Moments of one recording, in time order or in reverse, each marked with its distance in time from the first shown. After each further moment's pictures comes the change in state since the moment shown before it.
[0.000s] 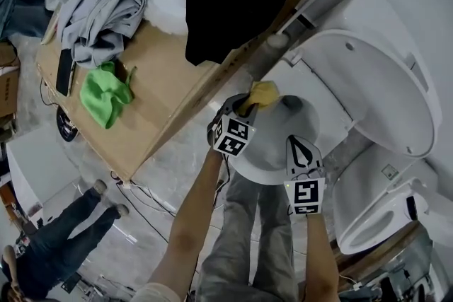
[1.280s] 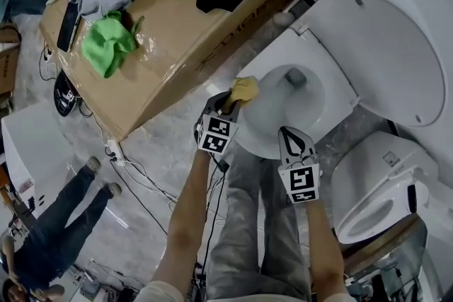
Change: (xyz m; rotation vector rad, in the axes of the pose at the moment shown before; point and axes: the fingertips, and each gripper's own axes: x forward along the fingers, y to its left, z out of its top) left arm -0.072 -0.017 -0.096 -0.145 0.011 0.110; right arm -0.026 0.063 -0.053 -0.056 0.040 0.149
